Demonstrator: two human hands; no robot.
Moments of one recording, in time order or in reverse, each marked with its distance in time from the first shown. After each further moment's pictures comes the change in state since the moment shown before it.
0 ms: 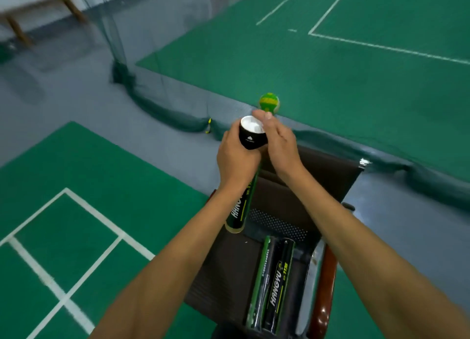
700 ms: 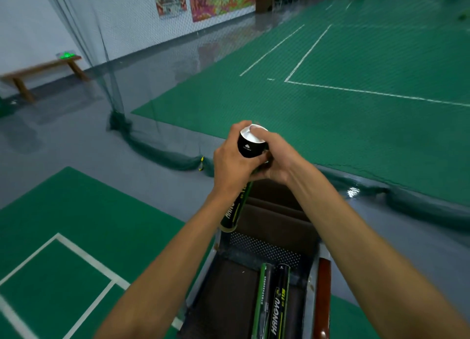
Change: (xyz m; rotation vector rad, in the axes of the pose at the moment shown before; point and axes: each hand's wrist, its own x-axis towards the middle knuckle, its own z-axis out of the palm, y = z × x) left_hand -0.024 0.101 -0.058 -0.093 -0.047 0.287; right_hand -0.031 -0.129 -0.039 0.424 -0.114 0.581
